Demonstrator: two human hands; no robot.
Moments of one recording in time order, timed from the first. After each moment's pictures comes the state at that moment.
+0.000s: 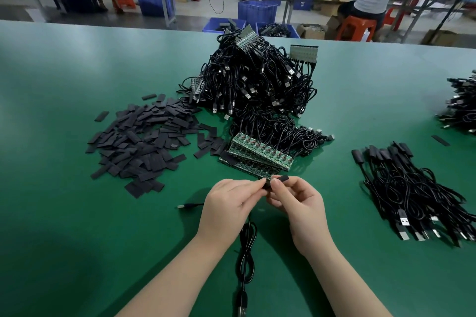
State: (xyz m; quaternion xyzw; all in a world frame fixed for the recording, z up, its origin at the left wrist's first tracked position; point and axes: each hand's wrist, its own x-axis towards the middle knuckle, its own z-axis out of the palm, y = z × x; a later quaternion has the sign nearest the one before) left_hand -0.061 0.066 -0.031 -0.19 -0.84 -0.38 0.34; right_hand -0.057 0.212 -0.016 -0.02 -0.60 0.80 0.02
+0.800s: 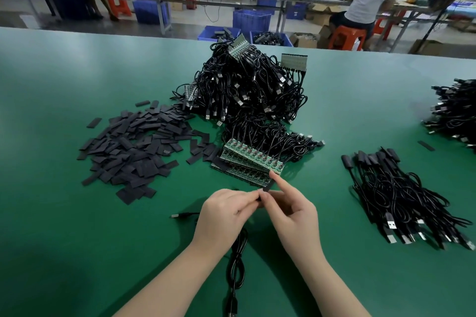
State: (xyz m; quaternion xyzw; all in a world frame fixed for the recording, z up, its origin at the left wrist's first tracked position) left_hand -0.053 0.072 -0.027 -0.18 -0.86 -0.40 0.27; right_hand -0.046 0.216 -0.016 0.03 -0.75 0.64 0.12
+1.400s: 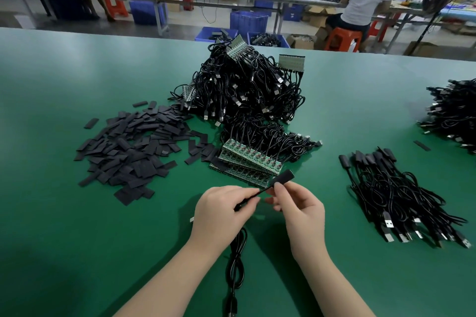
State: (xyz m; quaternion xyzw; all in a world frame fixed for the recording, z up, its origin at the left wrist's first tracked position) left_hand -0.057 0.069 -0.023 -0.14 -0.88 -0.37 0.25; right_hand -0.053 0.220 -0.019 -0.06 -0.63 0.76 0.12
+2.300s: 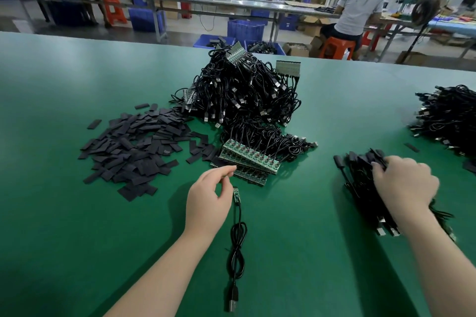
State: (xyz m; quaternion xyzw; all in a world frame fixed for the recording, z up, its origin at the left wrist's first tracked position) left_hand -0.068 0.053 -0.034 -0.03 -0.83 -0.51 0.23; right_hand -0.107 0.395 0.025 -0.23 -0.95 0.02 0.21
